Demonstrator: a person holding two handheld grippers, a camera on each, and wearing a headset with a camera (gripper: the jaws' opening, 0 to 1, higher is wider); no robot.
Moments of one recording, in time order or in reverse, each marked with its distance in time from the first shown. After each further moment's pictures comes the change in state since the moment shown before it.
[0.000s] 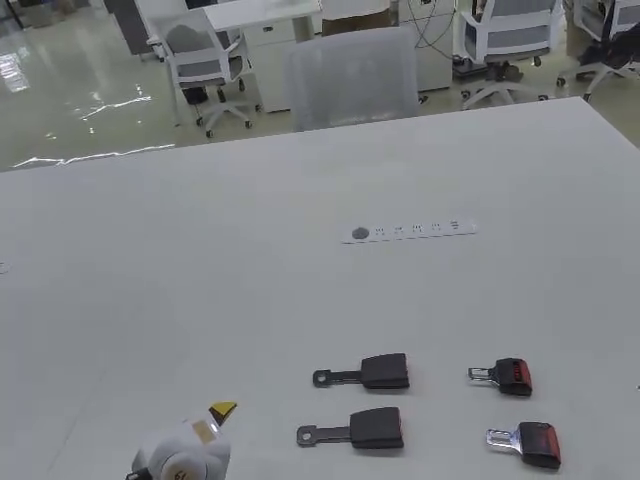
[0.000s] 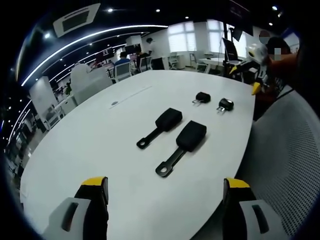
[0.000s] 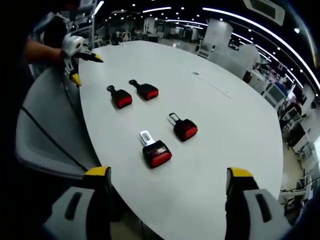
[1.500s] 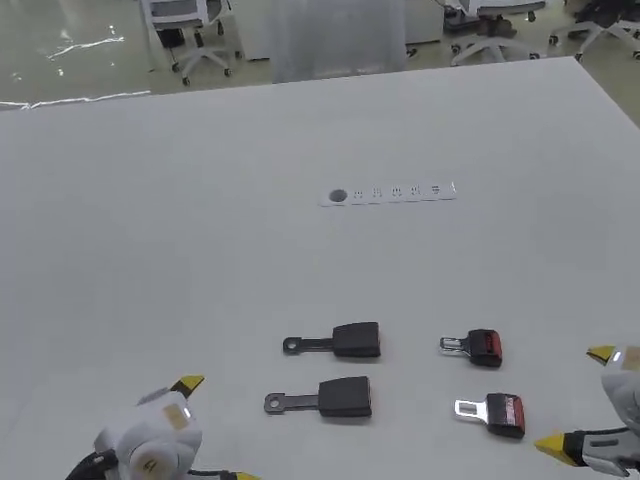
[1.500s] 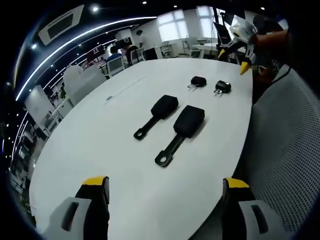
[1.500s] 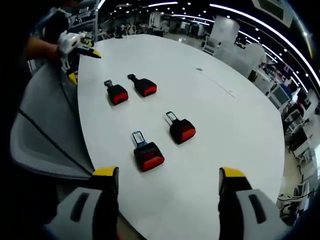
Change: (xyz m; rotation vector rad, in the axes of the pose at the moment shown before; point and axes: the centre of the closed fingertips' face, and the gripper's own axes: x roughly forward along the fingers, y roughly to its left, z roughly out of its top) left arm 0.006 -0.001 -0.020 0.112 0.121 0.001; right arm 0.020 -0.019 0.005 -0.047 0.053 0.023
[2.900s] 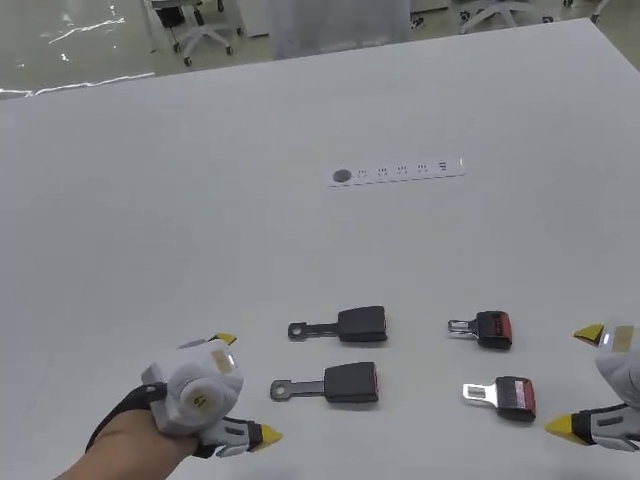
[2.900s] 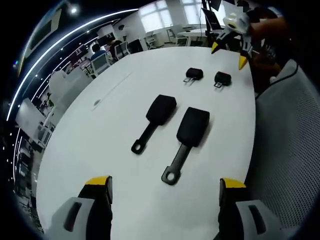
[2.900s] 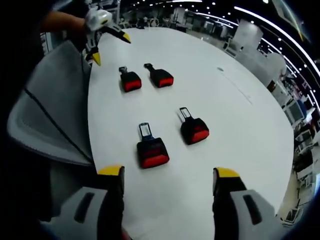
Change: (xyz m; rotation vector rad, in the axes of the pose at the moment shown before) left arm 0.033 0.010 0.037 0.117 0.086 -0.060; right arm 0.024 0.010 -0.006 -0.164 0.044 0.130
